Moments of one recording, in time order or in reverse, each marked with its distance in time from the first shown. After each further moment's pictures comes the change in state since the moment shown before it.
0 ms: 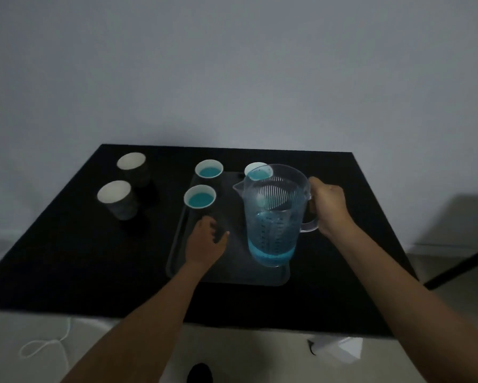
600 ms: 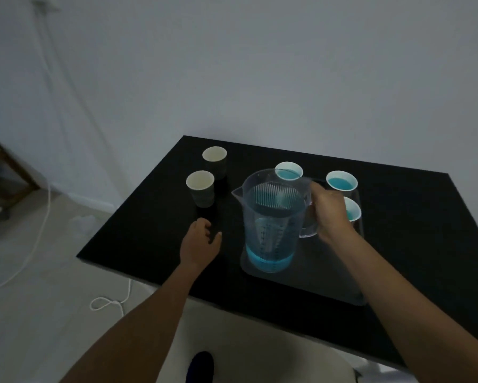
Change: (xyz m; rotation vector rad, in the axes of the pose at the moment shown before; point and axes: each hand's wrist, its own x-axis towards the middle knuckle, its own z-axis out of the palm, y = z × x) left_hand -0.010 -0.116 -0.129 0.163 0.177 -0.167; right_hand -0.044 0.002 0.159 0.058 -0.181 0.007
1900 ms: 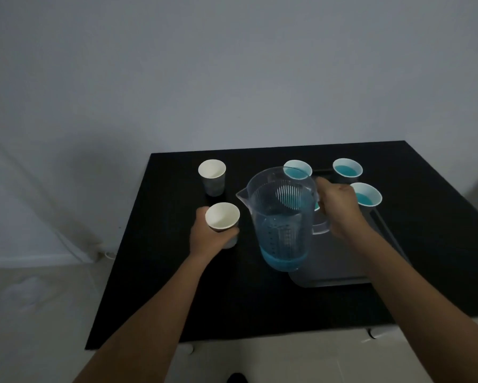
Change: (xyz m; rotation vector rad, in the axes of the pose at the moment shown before) left_hand 0.126 -0.037 -0.041 -0.470 -0.337 -0.010; right_hand -0.015 -0.008 0.113 -0.053 0.352 -0.027
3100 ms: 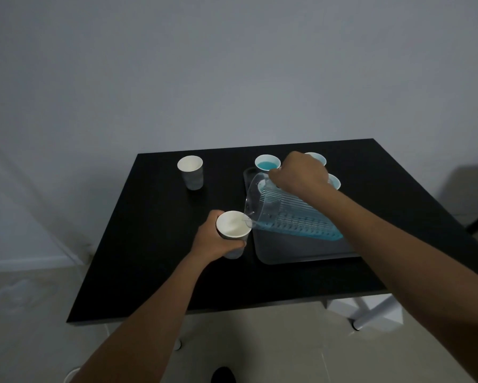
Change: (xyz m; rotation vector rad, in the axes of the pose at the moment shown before) left_hand -0.082 0.030 0.036 0.128 -0.242 0.142; right_hand -0.016 -0.033 -0.037 -1.130 -0.014 -0.394
